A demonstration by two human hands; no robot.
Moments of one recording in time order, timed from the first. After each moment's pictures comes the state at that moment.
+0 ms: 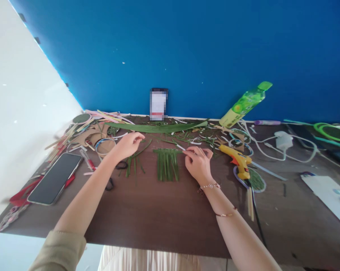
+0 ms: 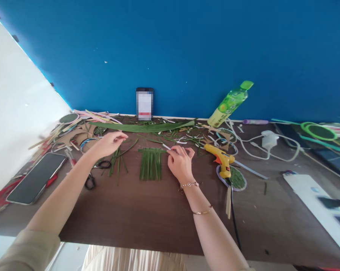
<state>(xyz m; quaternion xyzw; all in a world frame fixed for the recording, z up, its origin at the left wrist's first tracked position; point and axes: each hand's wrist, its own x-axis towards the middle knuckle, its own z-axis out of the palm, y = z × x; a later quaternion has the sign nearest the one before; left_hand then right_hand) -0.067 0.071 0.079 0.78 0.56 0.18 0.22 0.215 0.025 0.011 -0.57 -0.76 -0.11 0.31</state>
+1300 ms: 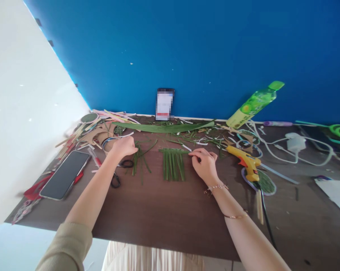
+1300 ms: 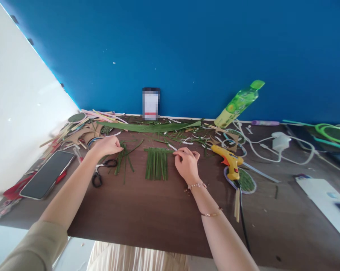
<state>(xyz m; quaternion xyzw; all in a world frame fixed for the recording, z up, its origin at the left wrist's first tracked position) -0.093 0.080 0.082 0.71 0.69 -0.07 0.16 0.218 0.030 0.003 -0.60 -0.72 0.00 0.35</state>
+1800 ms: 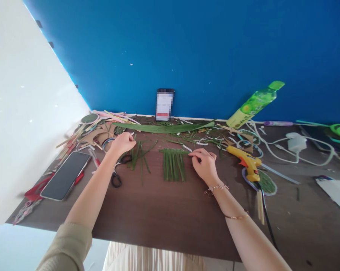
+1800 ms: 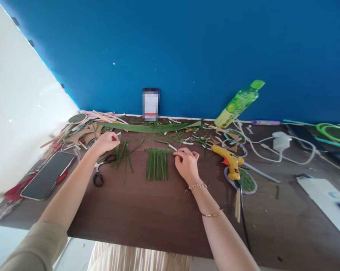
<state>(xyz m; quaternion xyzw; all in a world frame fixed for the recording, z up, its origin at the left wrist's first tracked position) -0.104 0.090 0.069 0.67 0.72 0.10 0.17 0.219 0.031 0.001 -0.59 -0.73 0.02 0.35</state>
